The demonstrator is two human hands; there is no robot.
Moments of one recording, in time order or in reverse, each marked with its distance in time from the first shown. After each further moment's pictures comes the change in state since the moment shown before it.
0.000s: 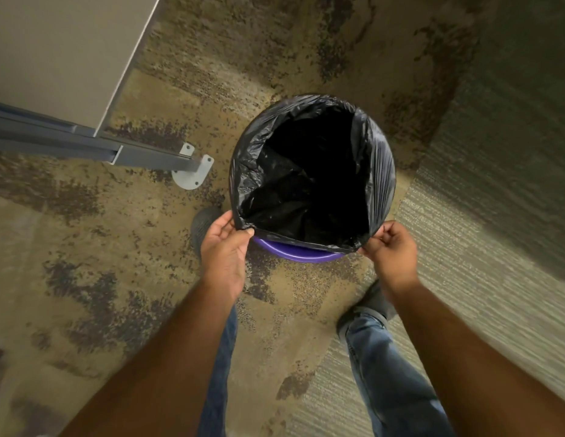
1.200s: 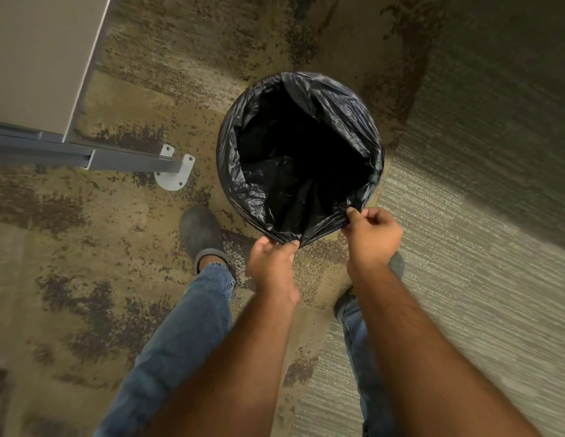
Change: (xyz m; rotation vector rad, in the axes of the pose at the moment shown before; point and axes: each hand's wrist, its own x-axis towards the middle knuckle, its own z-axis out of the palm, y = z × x) left_hand -0.068 -0.077 0.056 0.222 0.233 -0.182; right_hand -0.031 -0.020 0.031 0.062 0.474 0.106
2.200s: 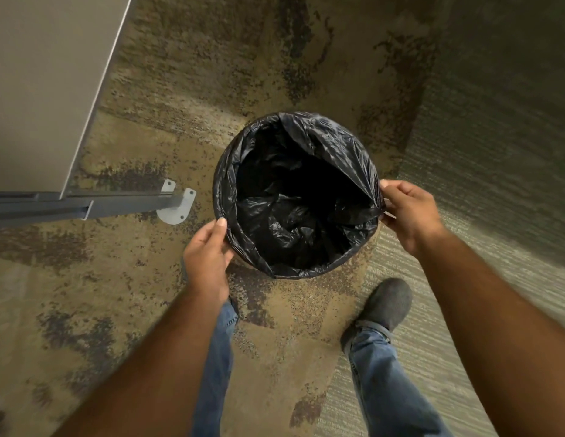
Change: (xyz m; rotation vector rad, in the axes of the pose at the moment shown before) left_hand 0.077 0.110 -0.016 0.120 -0.040 0.224; right_hand 0.115 -0.084 -0.008 0.141 -0.513 0.045
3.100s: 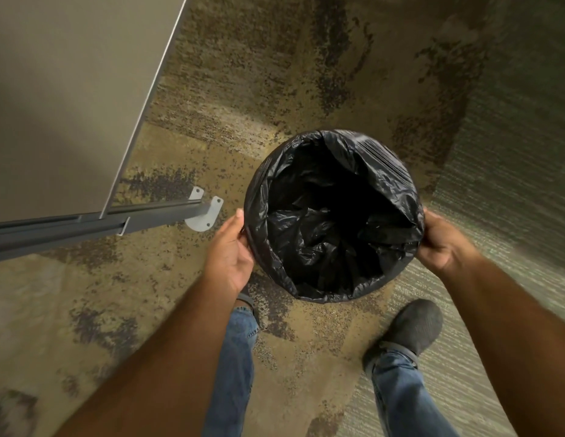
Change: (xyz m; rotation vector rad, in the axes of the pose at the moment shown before) left_hand 0.053 0.029 0.007 -0.273 -0.291 -0.175; right_hand 0.034 0.004 0.022 0.374 -0.115 0.389
